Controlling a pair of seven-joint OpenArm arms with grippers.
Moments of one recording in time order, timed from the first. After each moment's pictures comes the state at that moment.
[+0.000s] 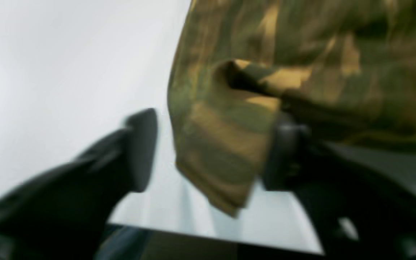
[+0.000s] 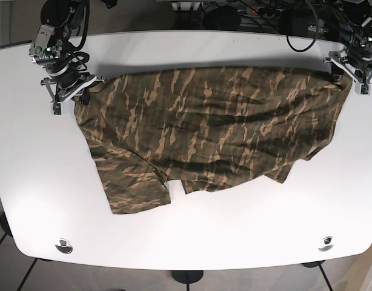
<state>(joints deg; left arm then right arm) 17.0 -14.4 -47.9 91.9 -11.2 -40.0 44.1 -17.4 5.4 27.2 106.7 19.9 23.6 -47.2</state>
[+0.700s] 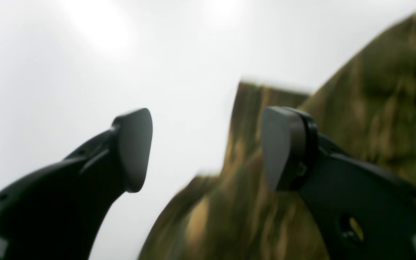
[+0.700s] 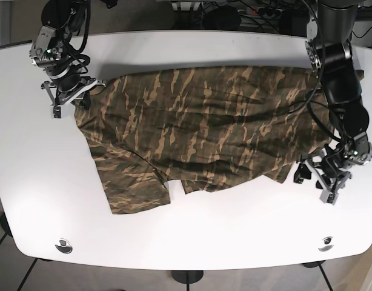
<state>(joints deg) -29.8 -22.3 -13.2 52.2 -11.0 -39.8 34.4 -16.2 3.6 27.1 107.2 19.9 23.6 -47.2</state>
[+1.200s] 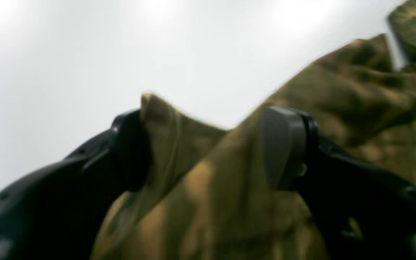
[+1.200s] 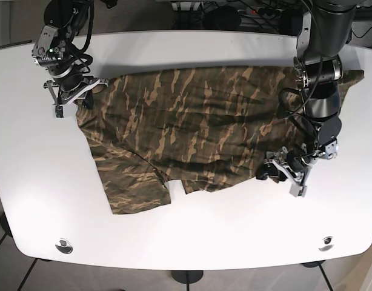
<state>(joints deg) -35.6 -16.0 -9.7 27.7 -13.1 -40.0 21.6 -16.4 3.5 27.2 107.3 19.9 23.6 -47.2</state>
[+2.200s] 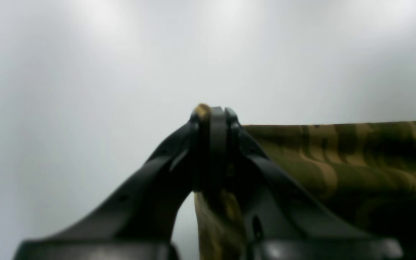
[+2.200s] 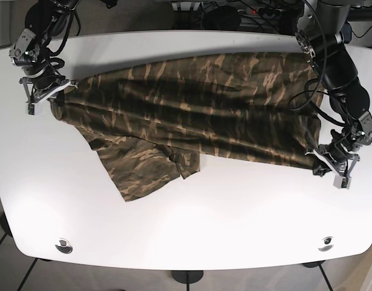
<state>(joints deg) -22.4 -19.3 -28.0 63.7 -11.1 -40.1 39.4 -12.2 8.3 37.8 97.5 20.1 29.2 -47.4</state>
